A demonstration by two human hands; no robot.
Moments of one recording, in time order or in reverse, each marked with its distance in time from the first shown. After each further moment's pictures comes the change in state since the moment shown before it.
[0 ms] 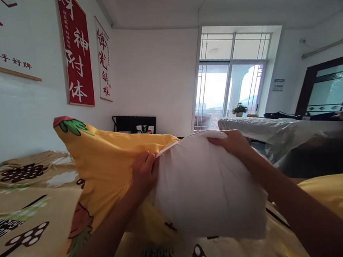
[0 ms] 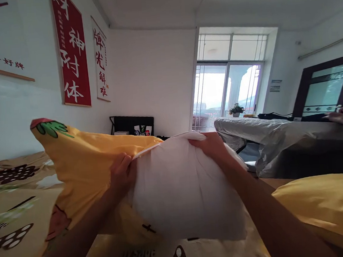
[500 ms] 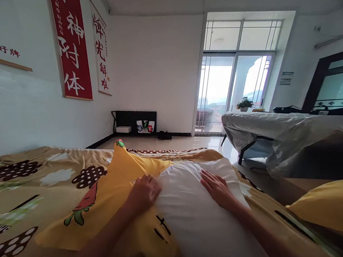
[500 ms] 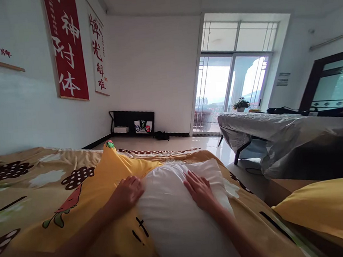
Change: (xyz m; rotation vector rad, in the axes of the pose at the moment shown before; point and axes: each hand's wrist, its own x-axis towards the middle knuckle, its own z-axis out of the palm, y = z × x) left_hand -0.096 -0.059 0.041 0.029 -0.837 -0.040; right_hand -0.102 0.099 0.165 -0.371 -0.271 -0.304
